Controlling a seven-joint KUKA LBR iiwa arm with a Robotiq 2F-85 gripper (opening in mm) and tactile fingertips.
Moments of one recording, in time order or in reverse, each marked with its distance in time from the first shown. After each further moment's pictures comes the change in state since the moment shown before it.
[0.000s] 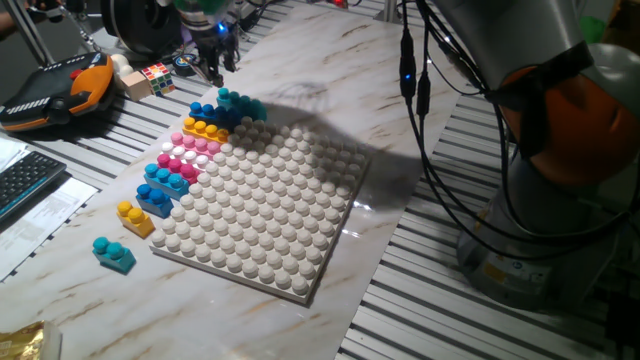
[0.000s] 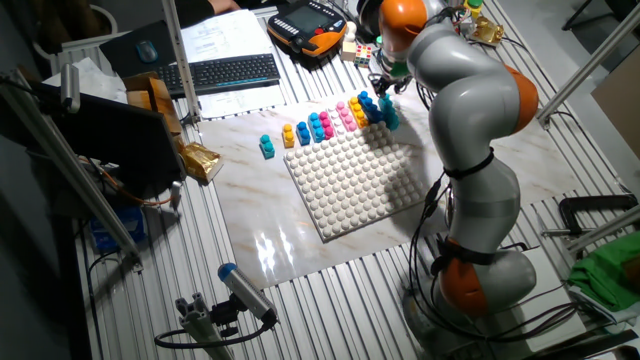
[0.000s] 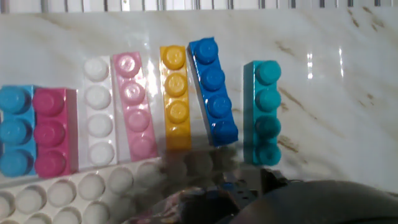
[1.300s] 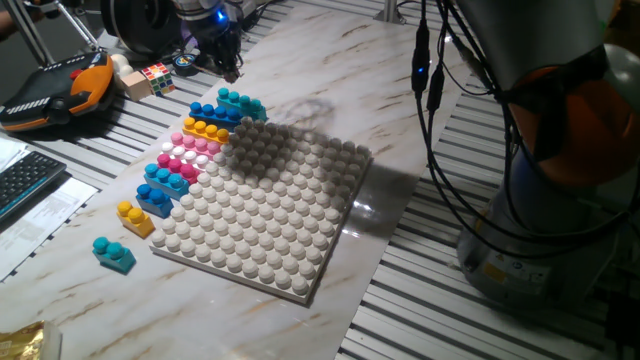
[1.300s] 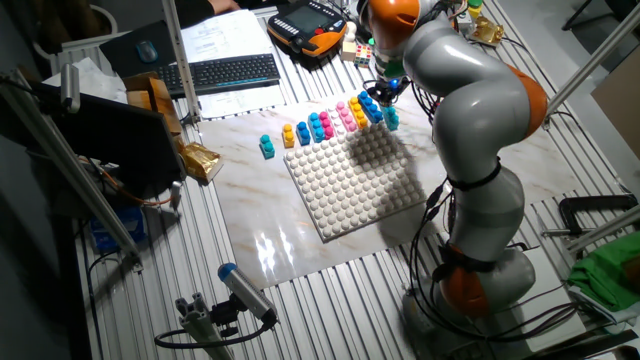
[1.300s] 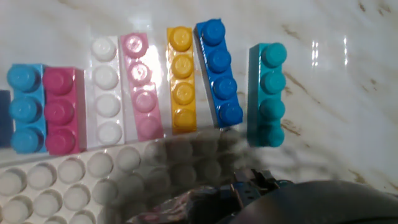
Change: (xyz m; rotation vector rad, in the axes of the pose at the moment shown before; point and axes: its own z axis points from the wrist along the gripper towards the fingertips) arm 0.063 0.045 -0.081 0.015 0.111 -0.013
